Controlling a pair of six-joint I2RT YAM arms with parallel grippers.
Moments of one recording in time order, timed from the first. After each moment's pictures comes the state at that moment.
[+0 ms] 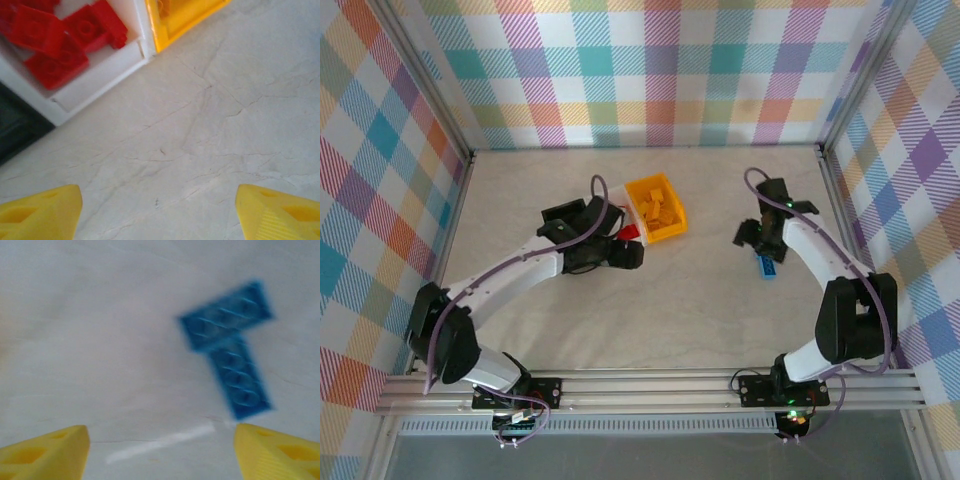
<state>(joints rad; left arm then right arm) -0.67 1.48 1.17 -0.68 0.05 -0.47 0.13 1.51 1.09 -0.88 0.05 0.55</state>
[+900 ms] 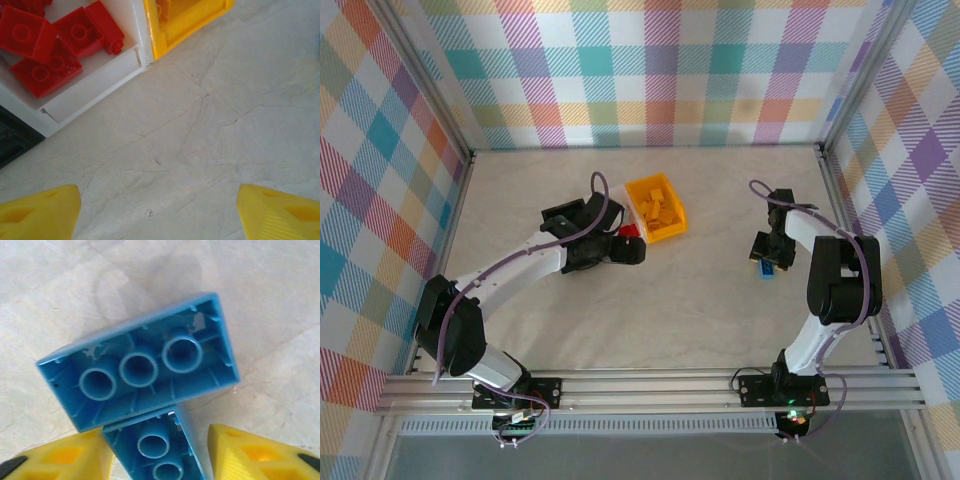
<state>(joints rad) -0.64 1.51 1.18 -0.66 0.09 -0.48 0.00 1.76 1.10 -0.78 0.03 0.37</state>
